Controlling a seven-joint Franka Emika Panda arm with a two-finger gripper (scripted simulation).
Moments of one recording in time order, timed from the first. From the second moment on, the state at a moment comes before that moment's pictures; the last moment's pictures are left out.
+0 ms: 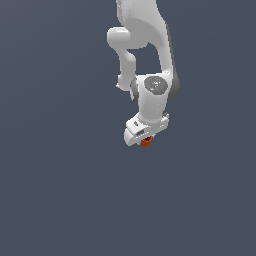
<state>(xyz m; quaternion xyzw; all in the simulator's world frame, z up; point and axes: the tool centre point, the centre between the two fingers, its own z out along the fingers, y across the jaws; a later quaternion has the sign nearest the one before) -0.027 0.080 0.108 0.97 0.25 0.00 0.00</state>
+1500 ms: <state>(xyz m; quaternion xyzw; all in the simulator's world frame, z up) -0.015 0.045 0.424 0.97 0.25 0.00 0.00</state>
